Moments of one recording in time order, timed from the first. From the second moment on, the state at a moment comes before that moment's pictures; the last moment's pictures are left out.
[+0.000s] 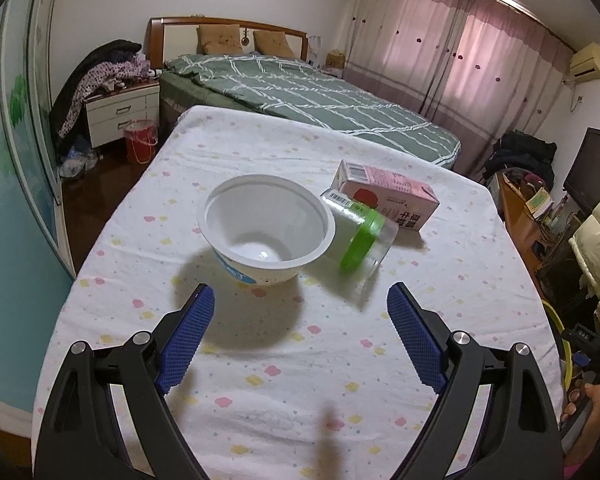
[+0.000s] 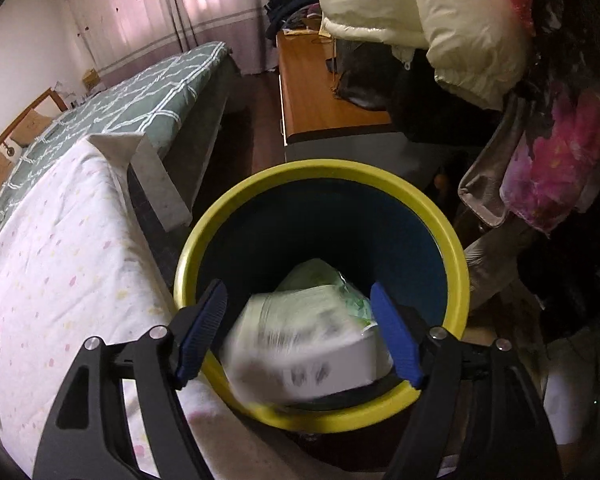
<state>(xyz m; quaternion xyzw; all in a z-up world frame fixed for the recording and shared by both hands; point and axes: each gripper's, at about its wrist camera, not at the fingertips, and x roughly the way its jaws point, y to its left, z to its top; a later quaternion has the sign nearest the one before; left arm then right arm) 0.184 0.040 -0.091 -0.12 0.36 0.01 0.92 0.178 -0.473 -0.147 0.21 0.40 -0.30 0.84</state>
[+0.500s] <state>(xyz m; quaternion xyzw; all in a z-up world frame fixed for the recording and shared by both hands) 0.231 0.050 -0.116 -0.11 0.40 0.05 0.91 0.178 -0.471 -0.147 0.21 0.40 -0.29 0.84</state>
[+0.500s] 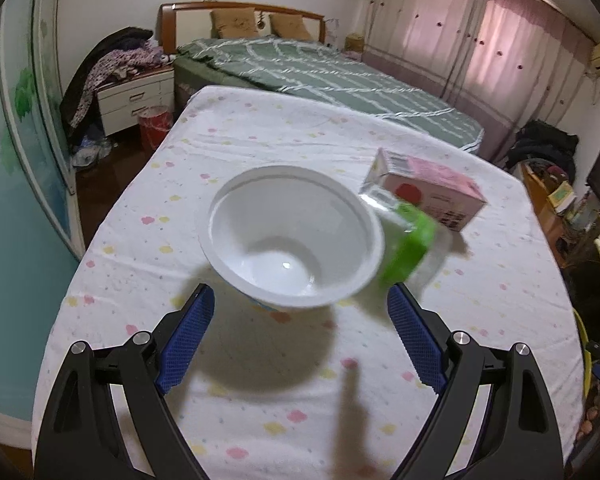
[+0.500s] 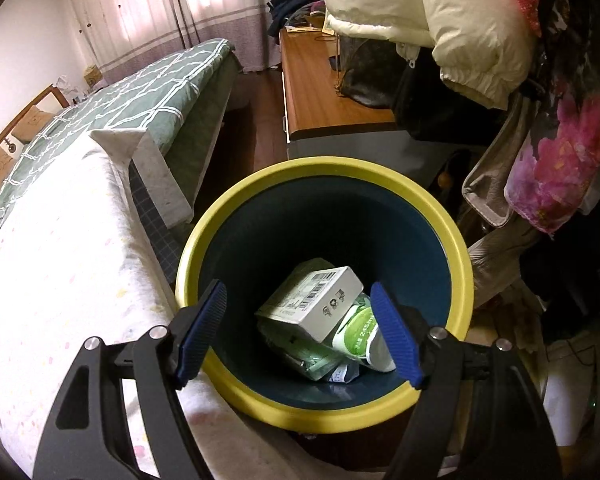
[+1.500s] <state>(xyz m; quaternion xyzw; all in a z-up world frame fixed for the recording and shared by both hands) 0.275 0.065 -0.116 -0.12 0.38 0.07 0.92 0.181 -0.472 -0.150 0.23 0.40 -0.26 0.85</state>
